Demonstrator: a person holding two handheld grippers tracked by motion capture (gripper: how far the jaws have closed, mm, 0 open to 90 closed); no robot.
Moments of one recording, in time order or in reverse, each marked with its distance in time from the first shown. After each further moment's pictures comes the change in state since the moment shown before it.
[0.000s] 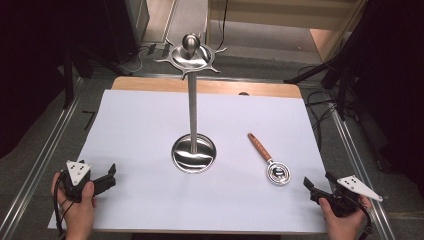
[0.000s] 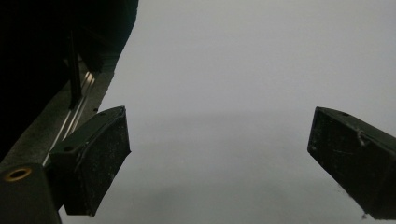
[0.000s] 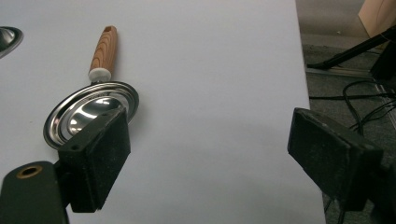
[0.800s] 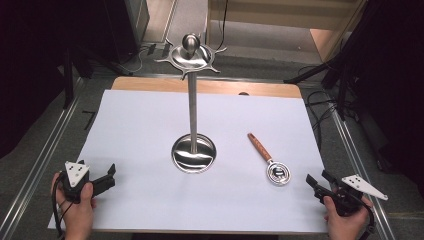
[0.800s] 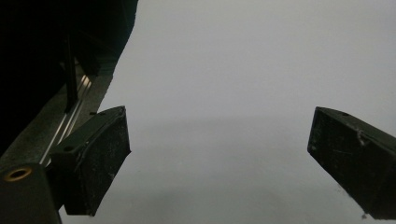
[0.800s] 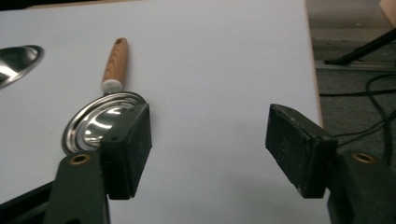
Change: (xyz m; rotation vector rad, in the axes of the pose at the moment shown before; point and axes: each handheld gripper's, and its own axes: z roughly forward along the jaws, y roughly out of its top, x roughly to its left) left arm 0.002 -0.001 -0.002 -0.017 -0.015 -0.014; right arm -0.008 0.003 -0.001 -0.011 0.066 0.065
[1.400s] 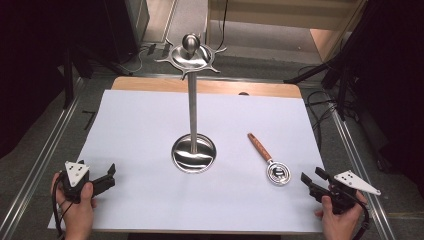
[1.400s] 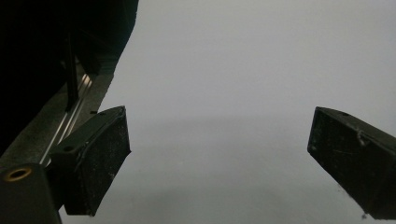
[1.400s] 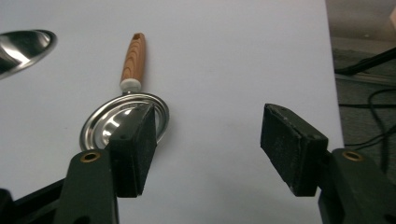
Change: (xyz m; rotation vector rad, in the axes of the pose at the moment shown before) left arm 0.000 0.000 0.001 0.005 0.002 0.005; right arm 0.018 0.012 0.005 0.032 0.002 -0.099
